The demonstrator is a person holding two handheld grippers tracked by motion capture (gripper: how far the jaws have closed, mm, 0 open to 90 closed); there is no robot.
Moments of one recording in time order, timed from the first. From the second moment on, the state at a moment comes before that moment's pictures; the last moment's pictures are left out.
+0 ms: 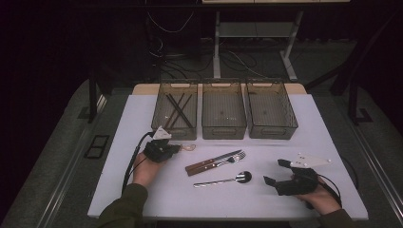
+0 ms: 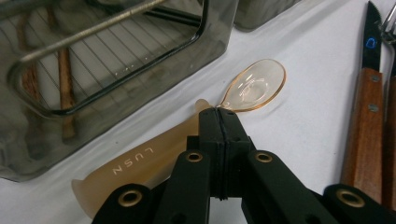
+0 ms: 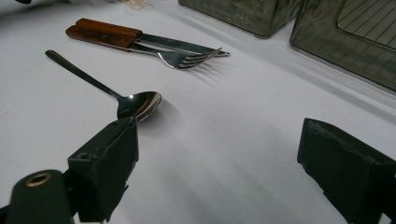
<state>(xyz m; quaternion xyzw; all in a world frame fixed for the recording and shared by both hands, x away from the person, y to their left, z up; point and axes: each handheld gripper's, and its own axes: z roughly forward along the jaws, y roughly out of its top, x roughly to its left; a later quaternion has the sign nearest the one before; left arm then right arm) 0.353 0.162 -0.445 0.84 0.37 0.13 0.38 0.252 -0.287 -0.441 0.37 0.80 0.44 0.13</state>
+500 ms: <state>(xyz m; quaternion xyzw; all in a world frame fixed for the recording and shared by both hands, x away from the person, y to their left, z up) 0.373 0.159 -0.441 0.85 0.35 0.12 0.38 0.253 -0.288 -0.441 0.38 0.80 0.44 0.13</state>
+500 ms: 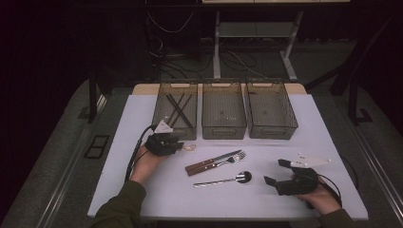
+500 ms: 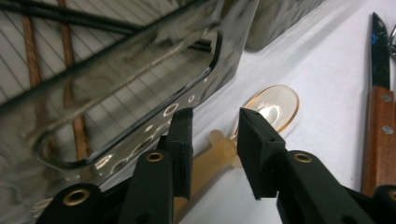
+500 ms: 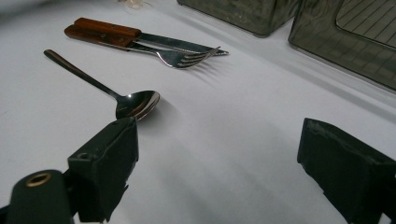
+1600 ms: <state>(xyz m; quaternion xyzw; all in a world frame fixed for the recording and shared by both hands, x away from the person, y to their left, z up) 0.361 0.157 -0.437 0.90 0.24 0.12 0.33 0.253 -0.286 -0.442 0.37 0.81 0.44 0.13</state>
